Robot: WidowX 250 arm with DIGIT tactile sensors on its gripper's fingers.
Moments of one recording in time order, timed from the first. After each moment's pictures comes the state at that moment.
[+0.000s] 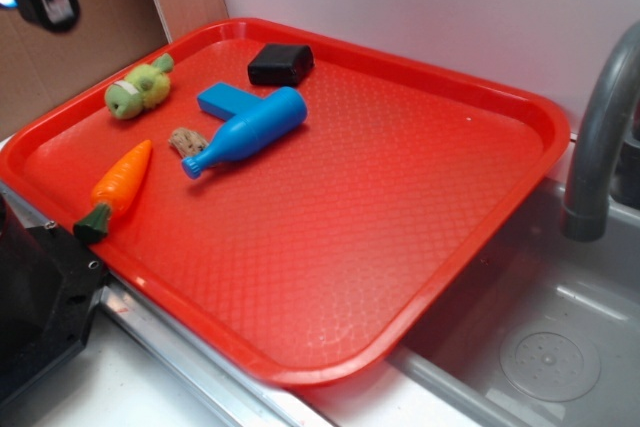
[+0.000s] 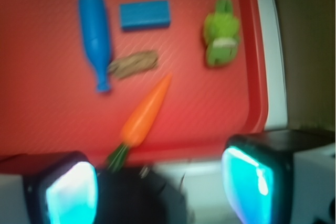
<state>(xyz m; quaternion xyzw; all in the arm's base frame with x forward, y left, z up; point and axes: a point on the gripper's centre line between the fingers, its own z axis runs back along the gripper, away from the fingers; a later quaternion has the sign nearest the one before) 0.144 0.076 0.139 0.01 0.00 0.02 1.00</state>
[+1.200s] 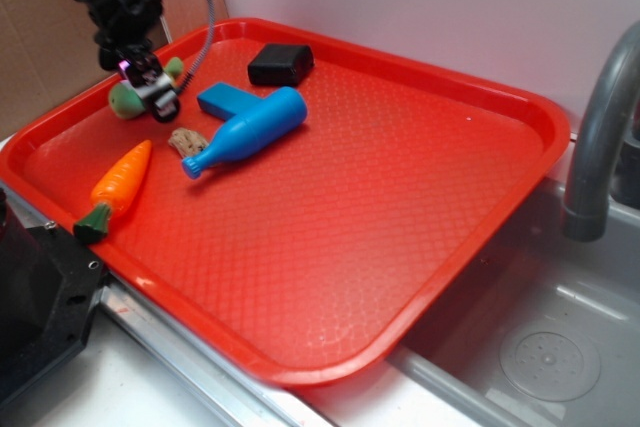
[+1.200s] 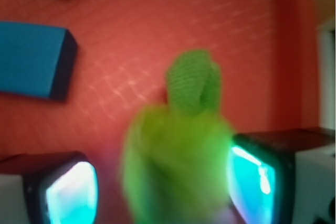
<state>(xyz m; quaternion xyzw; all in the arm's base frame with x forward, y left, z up) 0.228 0.118 0.022 0.01 -0.07 -0.11 0.99</state>
